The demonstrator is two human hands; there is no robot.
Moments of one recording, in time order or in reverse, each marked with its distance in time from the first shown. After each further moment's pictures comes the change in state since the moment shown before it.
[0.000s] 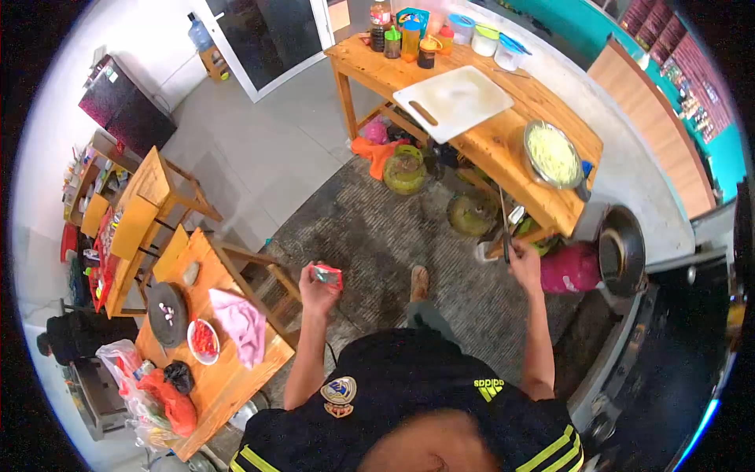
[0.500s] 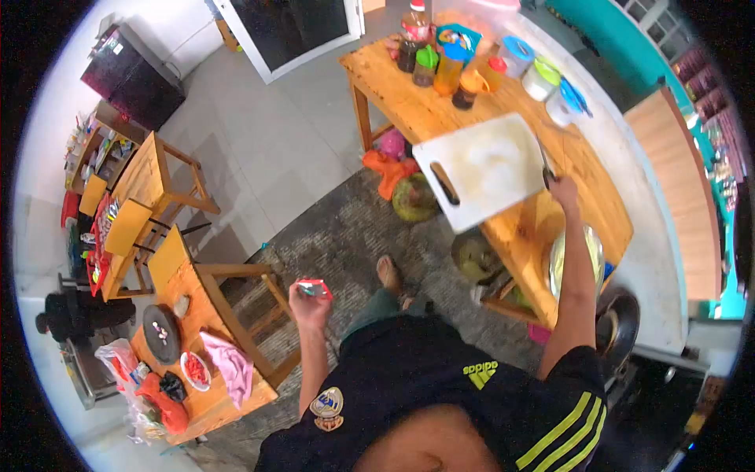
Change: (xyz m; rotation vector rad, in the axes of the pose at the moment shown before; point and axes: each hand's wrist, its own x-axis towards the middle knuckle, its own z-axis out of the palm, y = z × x) left_hand 0.168 0.029 0.078 -0.126 0.181 0.375; right_hand 0.523 -0.020 0.000 -0.617 -0.067 -0.018
